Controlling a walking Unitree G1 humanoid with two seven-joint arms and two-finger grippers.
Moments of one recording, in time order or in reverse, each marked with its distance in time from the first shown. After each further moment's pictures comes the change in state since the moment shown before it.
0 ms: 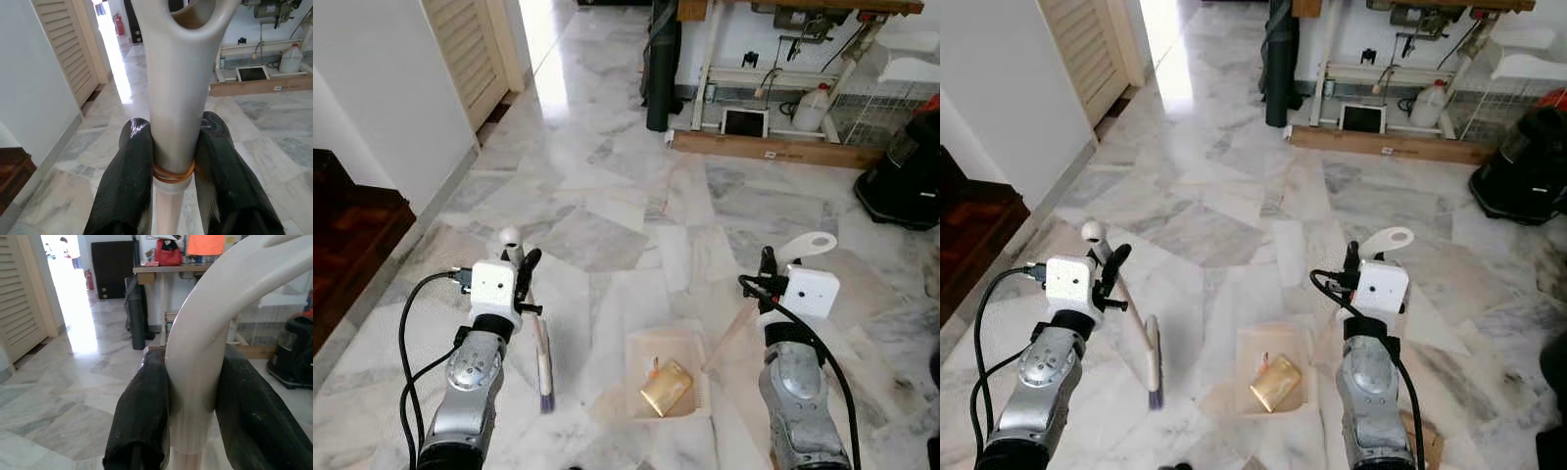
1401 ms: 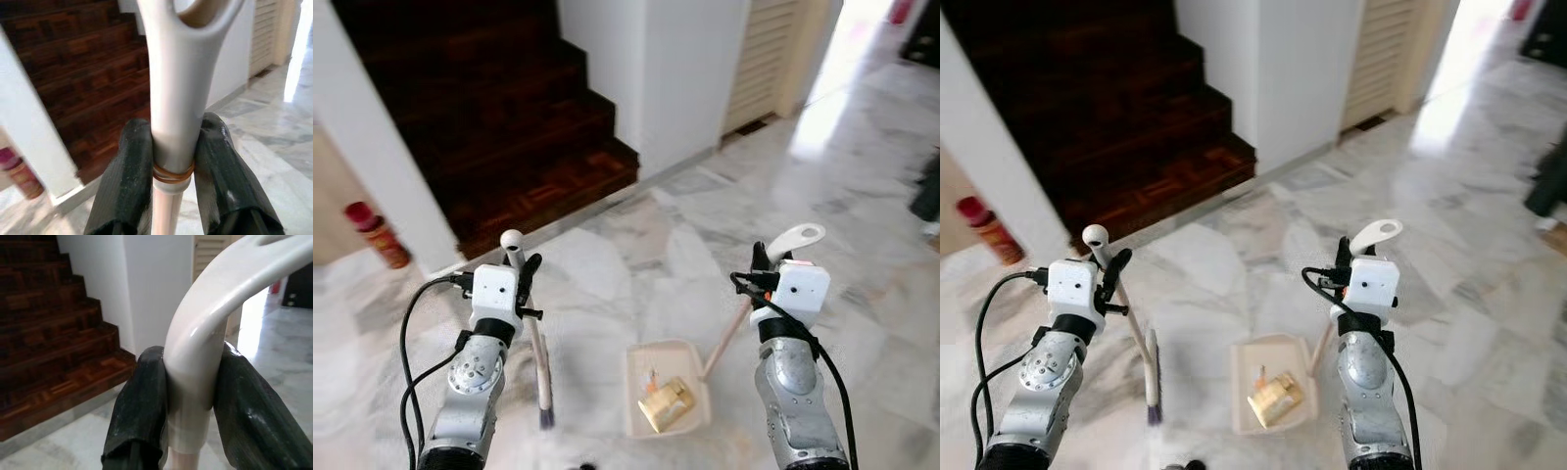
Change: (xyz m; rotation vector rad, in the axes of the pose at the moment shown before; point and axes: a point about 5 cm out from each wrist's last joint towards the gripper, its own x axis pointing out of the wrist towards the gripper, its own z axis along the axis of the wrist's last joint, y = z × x) left arm -0.003 -0.005 -0.003 0.003 0.016 -0.007; right arm 0.002 0.000 0.001 0.011 0.002 0.009
